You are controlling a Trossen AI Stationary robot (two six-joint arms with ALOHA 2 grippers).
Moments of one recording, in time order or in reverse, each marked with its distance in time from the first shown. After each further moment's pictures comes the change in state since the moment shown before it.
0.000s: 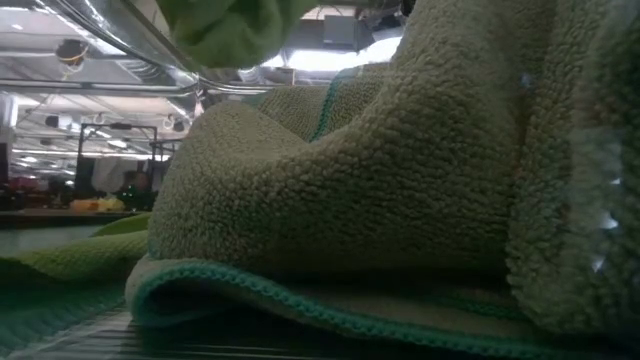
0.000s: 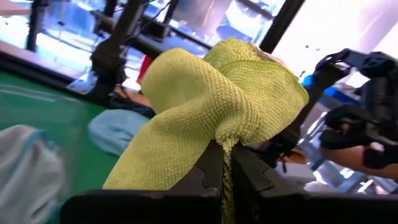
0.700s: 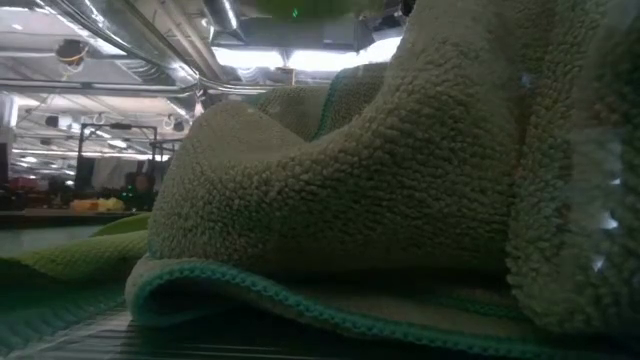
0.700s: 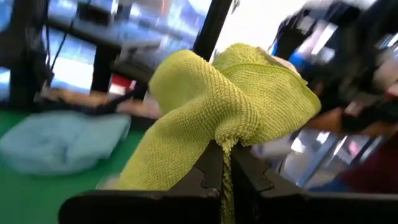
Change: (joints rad) left arm -0.067 0.340 0.277 0.041 0.090 0.114; right arm 0.000 0.000 0.000 0.000 0.000 0.000
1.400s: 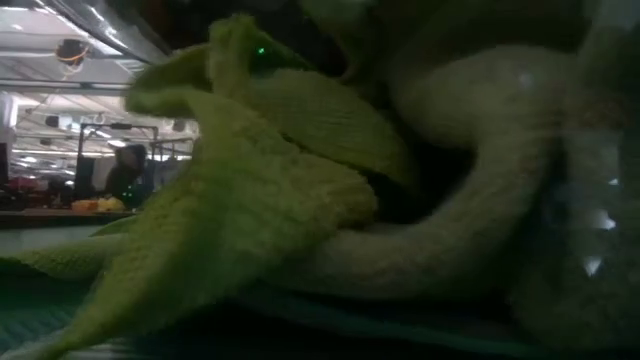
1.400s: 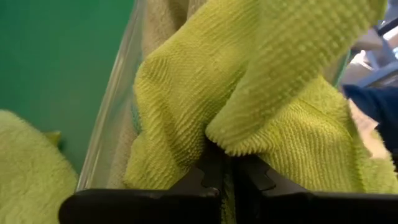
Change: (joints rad) left arm 0.002 0.153 0.016 -0.438 0.065 -0.283; right arm 0.000 0.000 0.000 0.000 0.000 0.000
